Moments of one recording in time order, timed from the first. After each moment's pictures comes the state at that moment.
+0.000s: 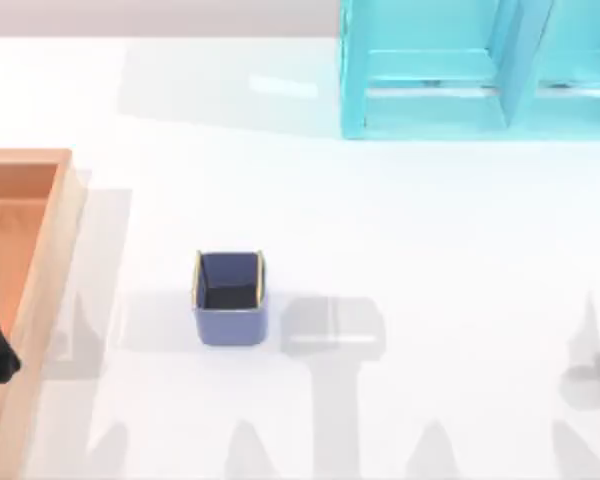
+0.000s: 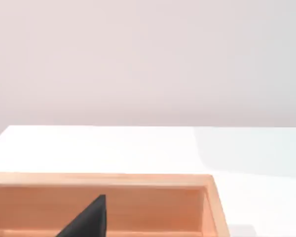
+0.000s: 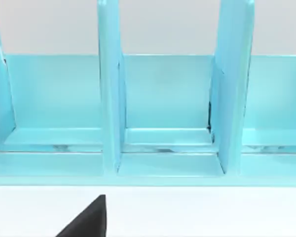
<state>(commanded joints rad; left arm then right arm) 0.00 0.00 0.00 0.00 0.00 0.00 0.00 0.00 0.00 0.00 0.00 0.00</state>
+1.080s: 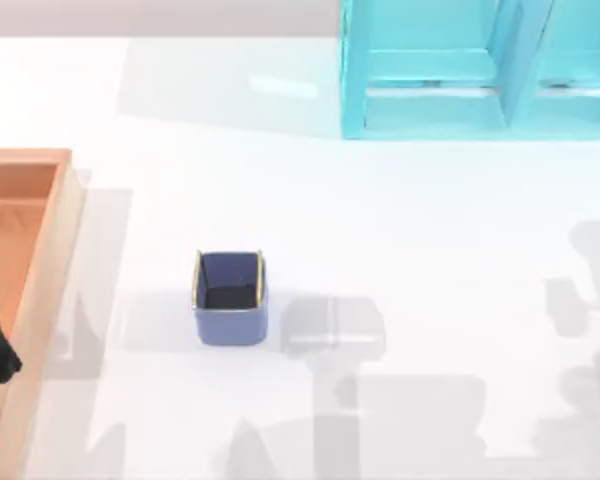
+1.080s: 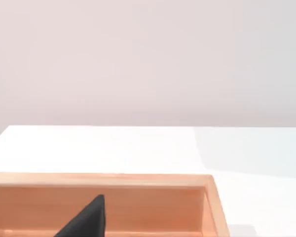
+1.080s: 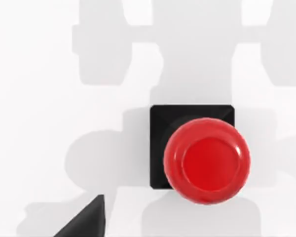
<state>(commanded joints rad) 0.00 0.00 0.00 0.00 0.00 0.00 0.03 1.16 0.91 -0.95 0.00 0.03</state>
